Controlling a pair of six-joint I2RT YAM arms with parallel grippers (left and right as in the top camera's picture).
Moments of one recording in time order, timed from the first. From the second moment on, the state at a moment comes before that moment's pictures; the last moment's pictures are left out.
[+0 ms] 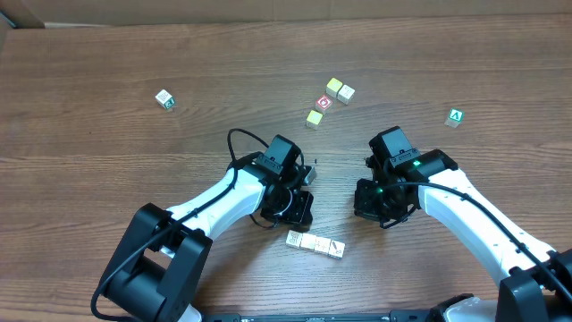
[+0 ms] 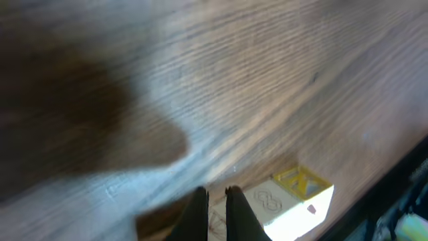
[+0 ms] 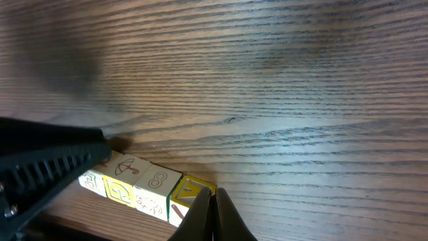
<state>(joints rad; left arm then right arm) -0.56 1.75 0.95 -0.59 0.49 -0.31 0.39 1.51 0.94 -0.90 -0.33 0.53</state>
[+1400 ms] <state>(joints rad) -0.51 1.75 0.95 -0.89 0.33 -0.23 0.53 1.51 0.78 -0.99 -0.26 0.71</state>
